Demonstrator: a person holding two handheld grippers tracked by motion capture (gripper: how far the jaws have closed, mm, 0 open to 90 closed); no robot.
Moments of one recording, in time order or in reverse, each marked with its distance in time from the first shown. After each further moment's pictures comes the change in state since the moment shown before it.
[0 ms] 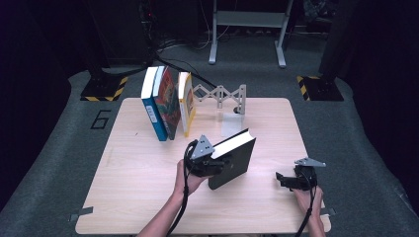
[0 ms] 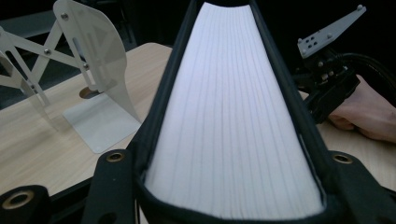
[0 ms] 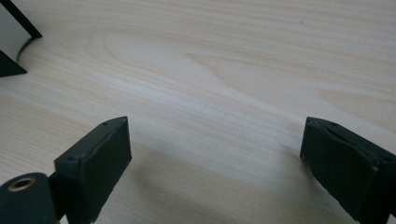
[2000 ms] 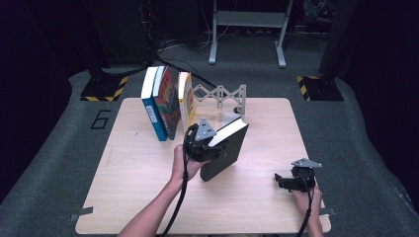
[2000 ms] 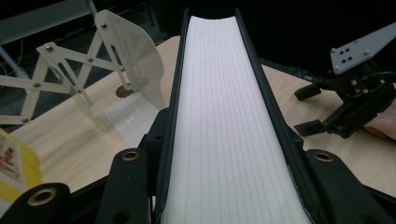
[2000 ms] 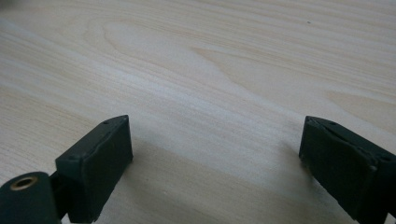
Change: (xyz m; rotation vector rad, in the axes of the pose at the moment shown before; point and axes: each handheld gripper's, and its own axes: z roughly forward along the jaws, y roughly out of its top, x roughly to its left) left arm 0.017 0.047 -0.010 0.101 0.120 0.015; right arm 0.006 -0.001 0.004 0.011 -0.022 -0.054
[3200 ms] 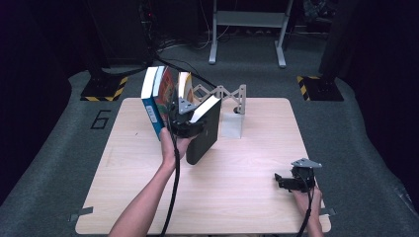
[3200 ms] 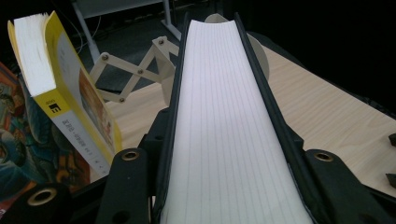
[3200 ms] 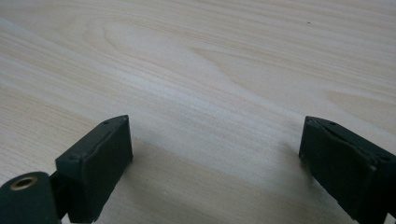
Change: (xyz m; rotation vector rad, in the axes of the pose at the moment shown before) left arm 0.064 0.009 0.000 0.006 0.232 -0.165; right arm 0.000 0.000 0.000 -0.001 -0.001 -0.006
